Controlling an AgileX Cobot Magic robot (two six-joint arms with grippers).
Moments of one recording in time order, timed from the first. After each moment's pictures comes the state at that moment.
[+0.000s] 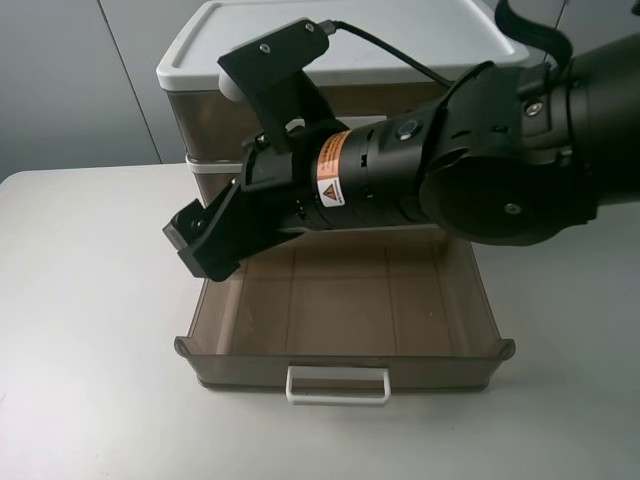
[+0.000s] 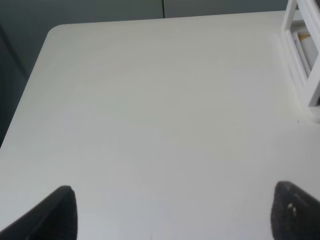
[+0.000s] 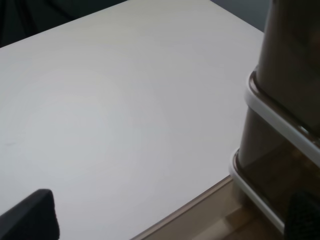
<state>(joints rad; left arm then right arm) -0.01 0.00 -0.51 0.07 1.08 -0.02 0.98 1.59 -0.87 -0.32 -0.10 0.36</state>
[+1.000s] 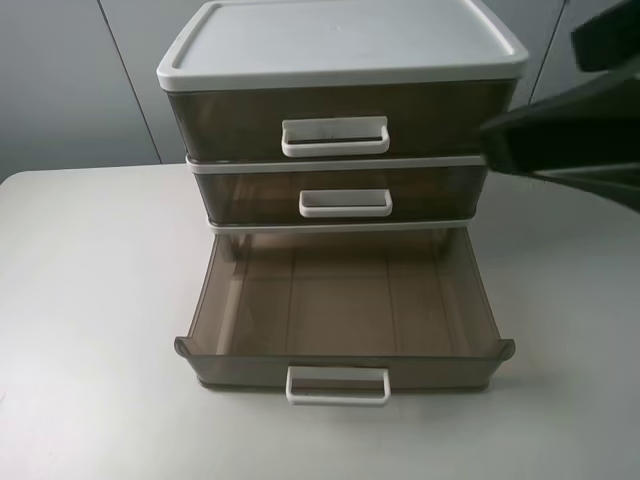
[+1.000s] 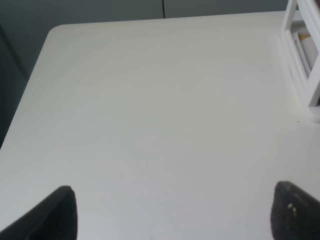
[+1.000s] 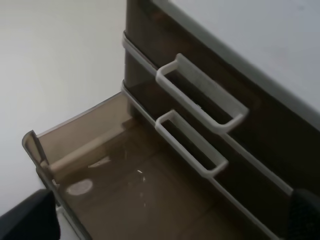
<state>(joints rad) -0.01 0.00 -0.51 0.07 1.08 -0.02 1.03 0.74 -0.87 -0.33 0.84 0.25</state>
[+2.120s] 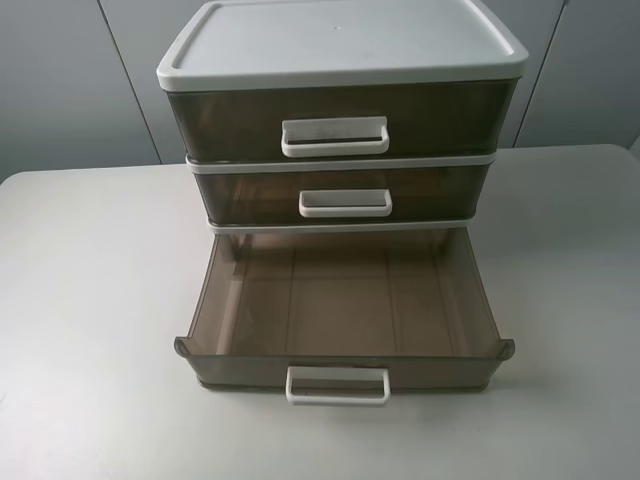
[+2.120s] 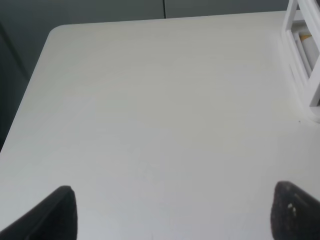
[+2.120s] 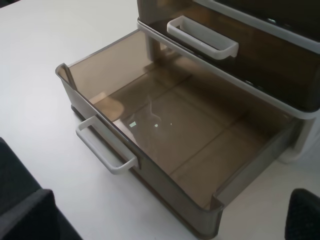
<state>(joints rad) -0.01 0.00 -0.51 0.07 1.08 -0.02 1.03 0.00 -0.51 -0.19 1.11 0.24</state>
